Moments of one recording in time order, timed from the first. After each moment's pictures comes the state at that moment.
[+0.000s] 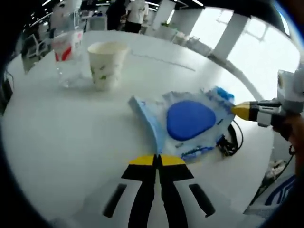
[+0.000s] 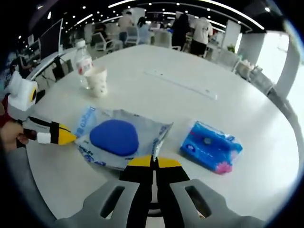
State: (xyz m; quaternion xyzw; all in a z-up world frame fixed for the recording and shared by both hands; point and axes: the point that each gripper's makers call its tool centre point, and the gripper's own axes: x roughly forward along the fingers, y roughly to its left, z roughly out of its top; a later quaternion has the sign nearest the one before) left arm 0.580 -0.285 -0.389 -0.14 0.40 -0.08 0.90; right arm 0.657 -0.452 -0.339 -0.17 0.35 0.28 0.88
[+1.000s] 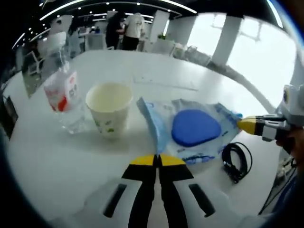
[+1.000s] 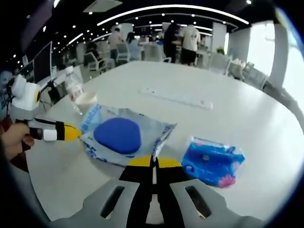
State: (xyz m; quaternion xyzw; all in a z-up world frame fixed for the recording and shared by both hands) left arm 0.654 -0.256 -0.359 -0.10 0.35 -0.07 0.93; right arm 0.698 -0.440 -0.328 -0.09 0.31 0.26 0.91
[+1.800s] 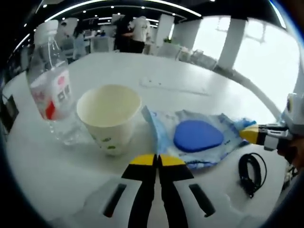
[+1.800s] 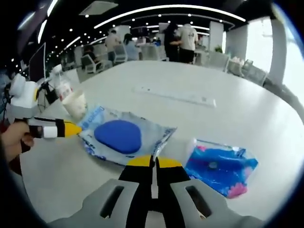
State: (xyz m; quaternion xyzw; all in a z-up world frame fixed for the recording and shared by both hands) left arm 0.687 -0.248 -0.381 -0.09 0.33 -0.05 0.94; right arm 0.720 -0.434 -0.364 -0.10 0.31 0.26 0.91
